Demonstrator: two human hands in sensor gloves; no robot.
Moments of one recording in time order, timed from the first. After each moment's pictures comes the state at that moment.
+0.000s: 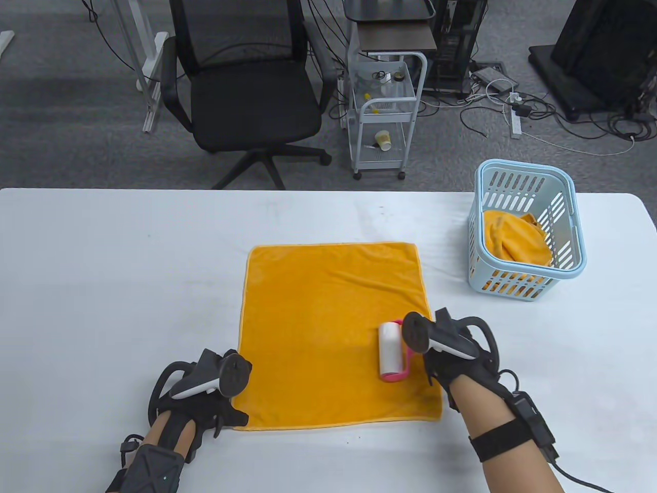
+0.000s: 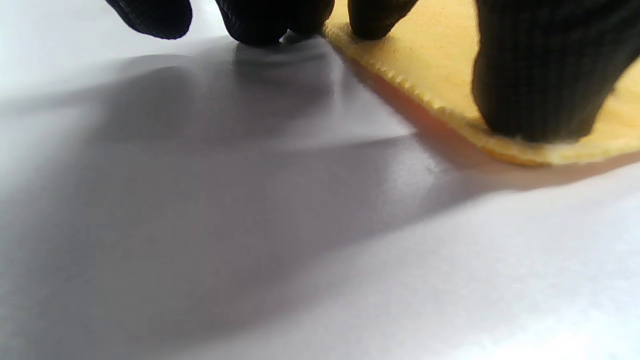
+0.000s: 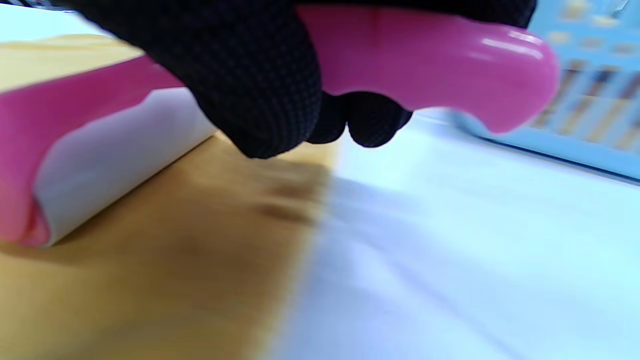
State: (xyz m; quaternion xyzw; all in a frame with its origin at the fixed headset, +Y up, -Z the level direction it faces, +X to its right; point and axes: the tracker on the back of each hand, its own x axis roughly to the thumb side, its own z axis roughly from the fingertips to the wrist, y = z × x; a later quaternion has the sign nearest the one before) left_hand -0.224 -0.797 -0.256 -0.28 -0.15 -0.04 0.95; right_hand 0.197 -0.745 -0.318 -0.09 -0.13 -0.98 0.08
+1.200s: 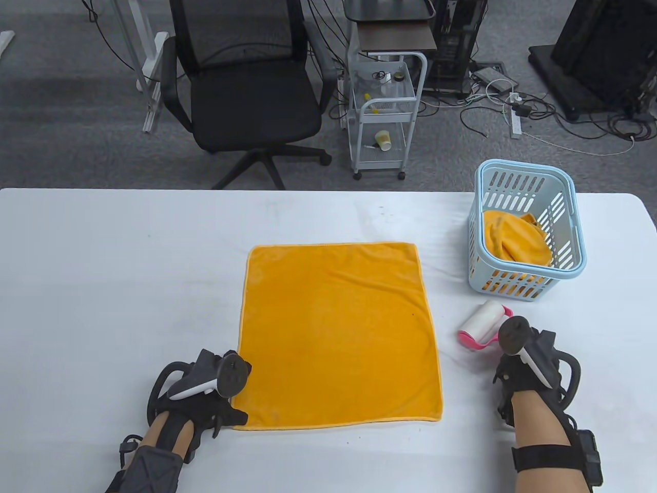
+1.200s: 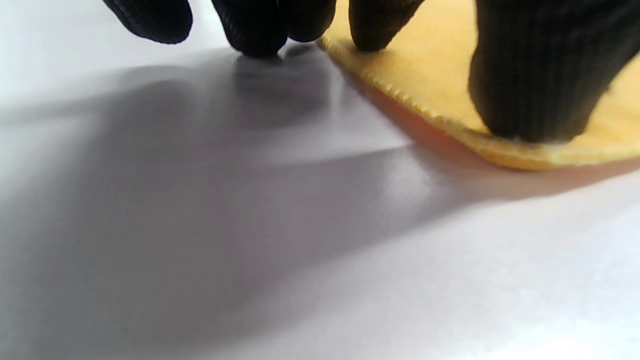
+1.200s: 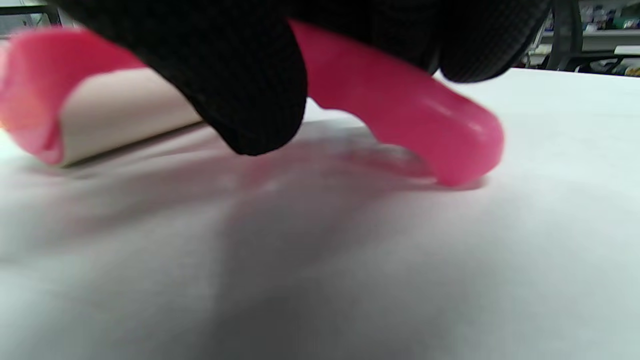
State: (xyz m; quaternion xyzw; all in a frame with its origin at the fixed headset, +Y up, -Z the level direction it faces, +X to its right) left_hand -0.227 -0.789 -0.254 -0.27 -0.16 -0.02 0.95; right_hand 0.330 -0.771 -0.303 0.18 -0.09 -0.98 -0.02
